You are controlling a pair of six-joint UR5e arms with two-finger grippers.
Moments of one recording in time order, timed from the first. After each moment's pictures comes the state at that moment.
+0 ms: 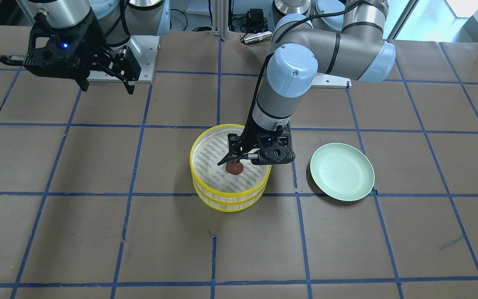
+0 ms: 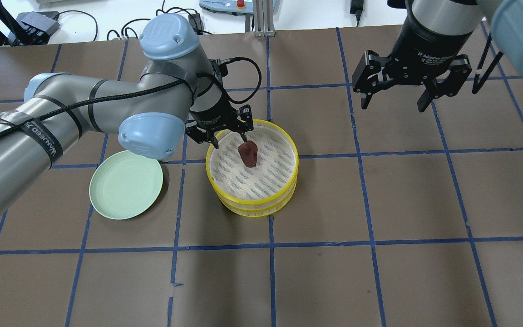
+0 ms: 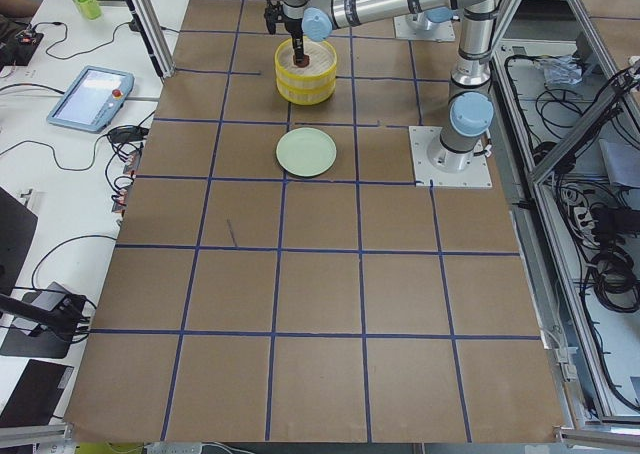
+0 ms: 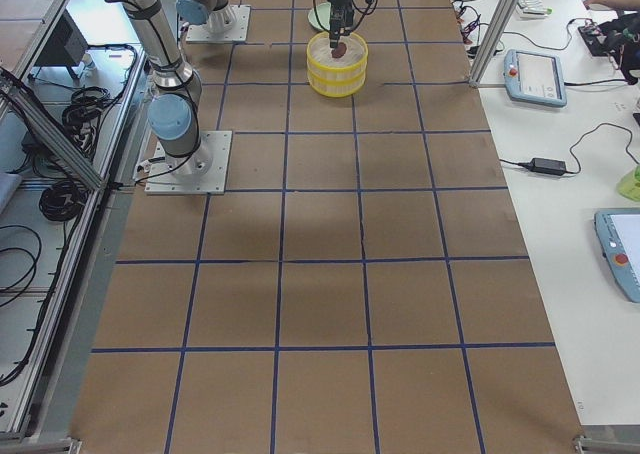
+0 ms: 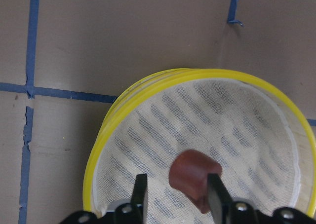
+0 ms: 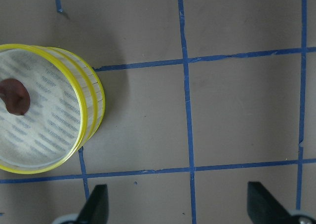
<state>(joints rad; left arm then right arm) -1.79 -1.81 -1.73 -1.12 1.44 -0.36 1.61 -1.60 1.52 -1.48 -1.53 0.10</state>
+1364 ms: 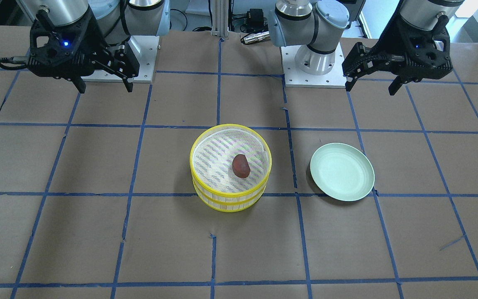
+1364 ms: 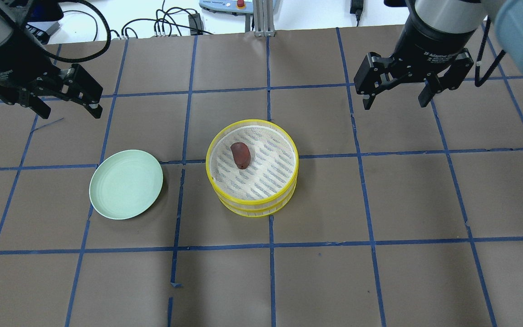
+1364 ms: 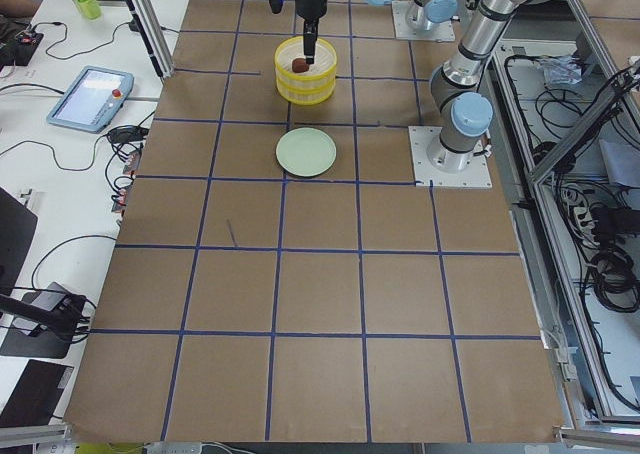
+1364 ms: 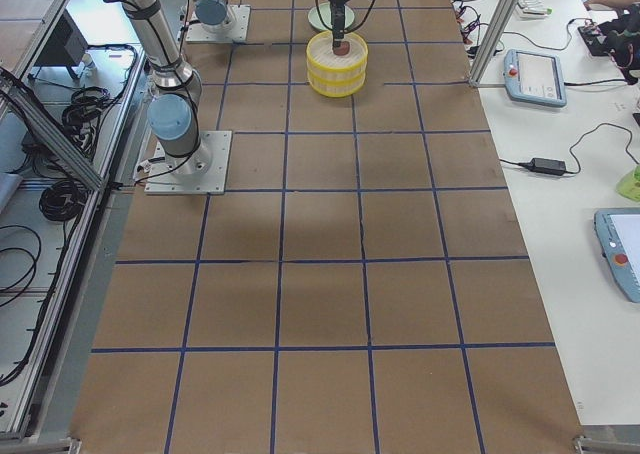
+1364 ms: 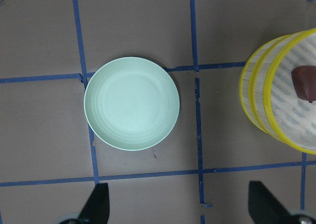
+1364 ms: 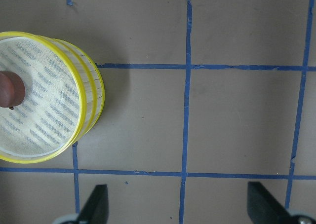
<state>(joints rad) -1.41 -1.49 -1.56 -1.68 1.55 0.23 1.61 -1.60 1.52 -1.49 -1.53 0.01</state>
